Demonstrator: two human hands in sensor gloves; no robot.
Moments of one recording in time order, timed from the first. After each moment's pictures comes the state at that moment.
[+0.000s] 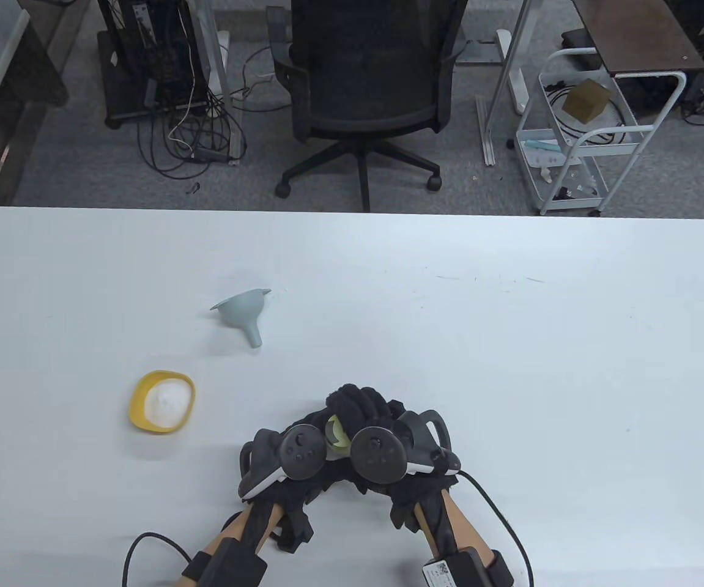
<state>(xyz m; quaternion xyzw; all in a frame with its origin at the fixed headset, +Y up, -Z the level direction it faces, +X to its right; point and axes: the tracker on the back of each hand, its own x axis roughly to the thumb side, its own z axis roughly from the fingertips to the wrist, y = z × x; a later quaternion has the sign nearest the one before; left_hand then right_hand) -0.102 -0.791 -0.184 -0.11 -0.14 0.22 0.96 0.045 -0.711 -0.188 0.34 0.09 0.93 0.11</state>
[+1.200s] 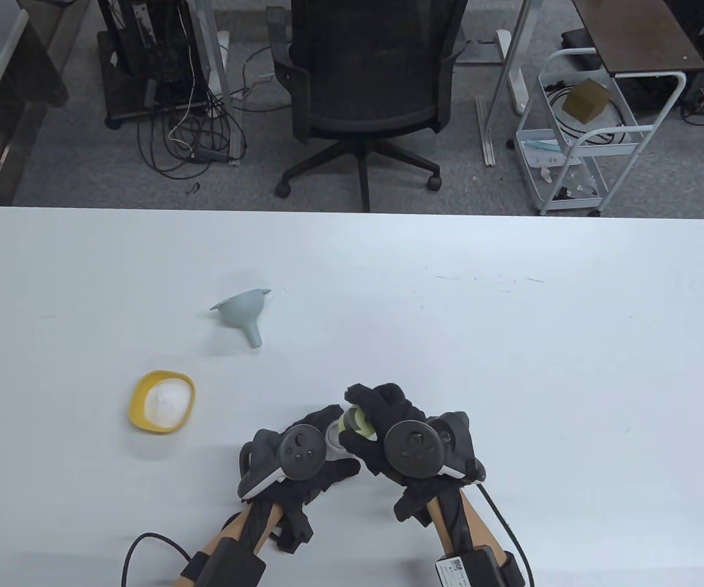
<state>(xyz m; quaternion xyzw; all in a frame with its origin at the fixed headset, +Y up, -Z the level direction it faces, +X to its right) -0.103 -0.790 -0.184 -0.11 -0.14 0.22 0.96 0.078 -0.699 -0.195 0.28 -0.02 0.93 0.22</state>
